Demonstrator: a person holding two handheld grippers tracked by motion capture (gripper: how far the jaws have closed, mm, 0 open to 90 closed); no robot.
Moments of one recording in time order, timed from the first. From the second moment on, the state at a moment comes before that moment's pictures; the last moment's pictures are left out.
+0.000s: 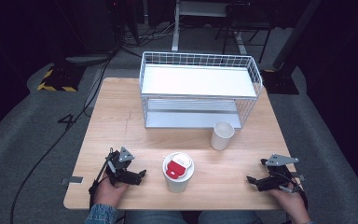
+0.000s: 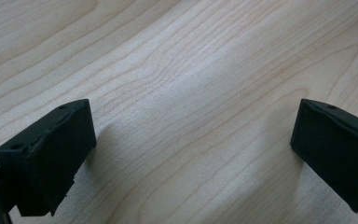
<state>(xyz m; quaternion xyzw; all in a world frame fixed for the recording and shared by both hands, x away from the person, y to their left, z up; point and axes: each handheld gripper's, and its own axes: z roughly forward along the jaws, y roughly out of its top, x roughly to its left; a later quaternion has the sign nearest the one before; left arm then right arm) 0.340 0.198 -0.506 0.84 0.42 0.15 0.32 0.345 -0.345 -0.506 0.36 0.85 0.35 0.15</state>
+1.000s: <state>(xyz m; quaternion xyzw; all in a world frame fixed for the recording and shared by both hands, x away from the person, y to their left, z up) 0.347 0.198 -0.506 0.83 0.43 0.15 0.32 0.362 -0.315 -0.471 0.36 0.82 0.39 0.18</state>
